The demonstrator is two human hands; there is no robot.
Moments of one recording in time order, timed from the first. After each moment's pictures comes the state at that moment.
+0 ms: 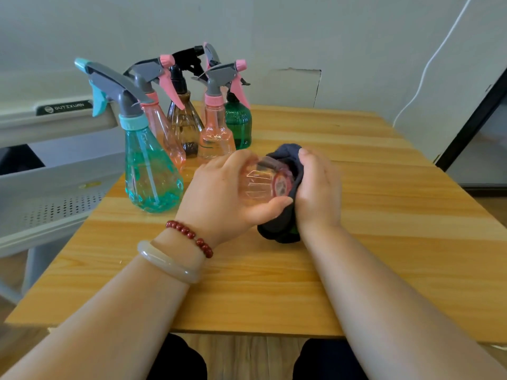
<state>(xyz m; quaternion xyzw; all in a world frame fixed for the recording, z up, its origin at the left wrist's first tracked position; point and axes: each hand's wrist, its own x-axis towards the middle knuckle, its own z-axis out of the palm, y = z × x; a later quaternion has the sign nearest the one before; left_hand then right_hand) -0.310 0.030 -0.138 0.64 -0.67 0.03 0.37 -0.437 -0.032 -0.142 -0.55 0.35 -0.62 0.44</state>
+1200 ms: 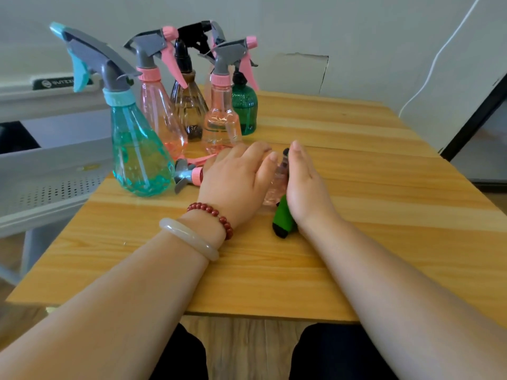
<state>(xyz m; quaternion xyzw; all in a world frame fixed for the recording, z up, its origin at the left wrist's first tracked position) -0.311 0.005 -0.167 0.68 -0.64 0.00 0.35 -0.429 -0.023 -0.153 -0.65 0.47 -0.40 0.44</state>
